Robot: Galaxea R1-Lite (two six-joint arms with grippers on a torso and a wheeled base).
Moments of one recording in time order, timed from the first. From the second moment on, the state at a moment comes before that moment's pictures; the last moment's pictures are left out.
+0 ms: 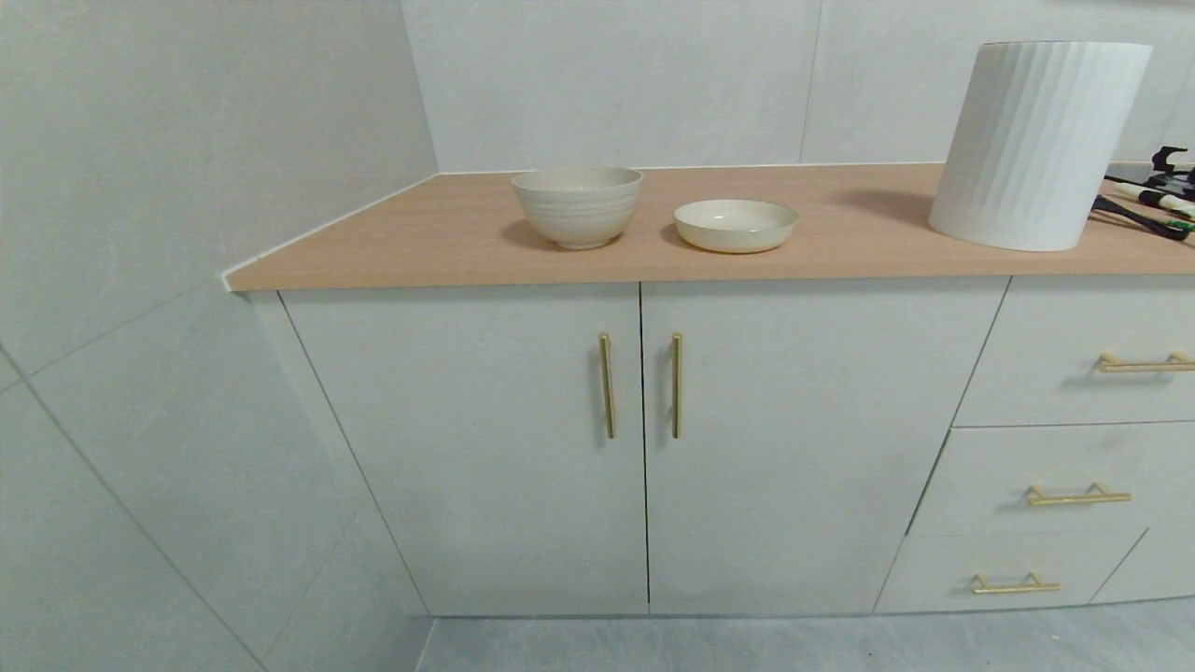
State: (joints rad) left arm 0.00 0.00 0.00 0.00 0.02 0.00; right arm 0.00 0.00 0.00 0.01 -0.01 0.02
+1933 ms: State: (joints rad) left arm 0.00 0.00 0.00 0.00 0.02 0.00; right arm 0.07 0.50 -0.31 -0.04 0.29 0.04
